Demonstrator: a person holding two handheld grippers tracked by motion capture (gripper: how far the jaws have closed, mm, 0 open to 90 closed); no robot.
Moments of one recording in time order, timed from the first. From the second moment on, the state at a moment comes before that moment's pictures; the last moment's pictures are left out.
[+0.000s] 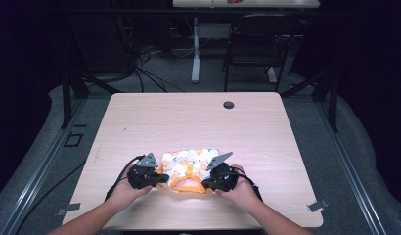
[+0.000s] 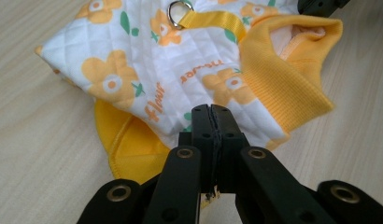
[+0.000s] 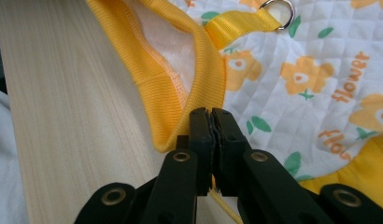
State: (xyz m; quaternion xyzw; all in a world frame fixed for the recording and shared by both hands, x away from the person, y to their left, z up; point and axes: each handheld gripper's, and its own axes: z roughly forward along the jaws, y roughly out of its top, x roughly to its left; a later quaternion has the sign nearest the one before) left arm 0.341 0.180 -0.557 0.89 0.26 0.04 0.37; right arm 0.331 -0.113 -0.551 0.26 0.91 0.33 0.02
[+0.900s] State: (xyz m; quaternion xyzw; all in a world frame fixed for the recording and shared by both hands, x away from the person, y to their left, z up) left arm 0.347 0.176 -0.569 0.88 0.28 0.05 0.37; right arm 0.341 -0.120 -0.560 0.29 0.90 0.32 0.03
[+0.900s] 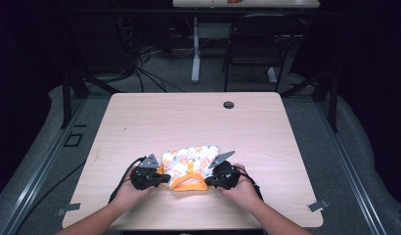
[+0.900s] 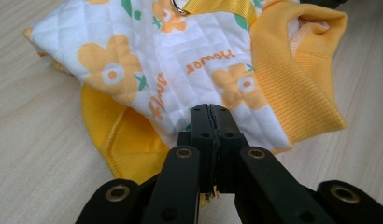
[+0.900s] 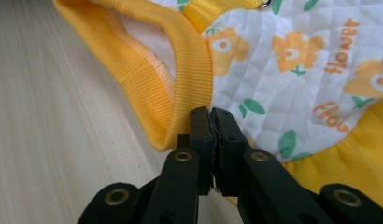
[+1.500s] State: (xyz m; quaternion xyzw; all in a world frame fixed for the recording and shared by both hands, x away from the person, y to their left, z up) left arm 0.373 0.172 -0.572 0.86 0.32 0.07 0.39; right arm 0.367 -0.122 -0.560 0.31 0.89 0.32 0.05
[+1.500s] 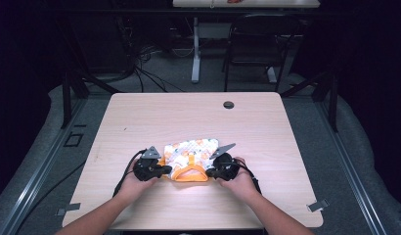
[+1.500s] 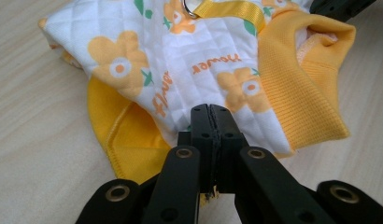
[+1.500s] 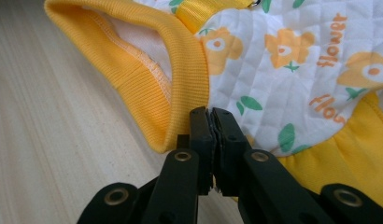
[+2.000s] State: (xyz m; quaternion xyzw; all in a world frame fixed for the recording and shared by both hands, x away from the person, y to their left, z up) left arm 0.389 0.176 -0.577 0.84 0.35 0.07 0.41; right arm 0.388 -0.123 -0.563 0.34 0.87 0.34 0.05
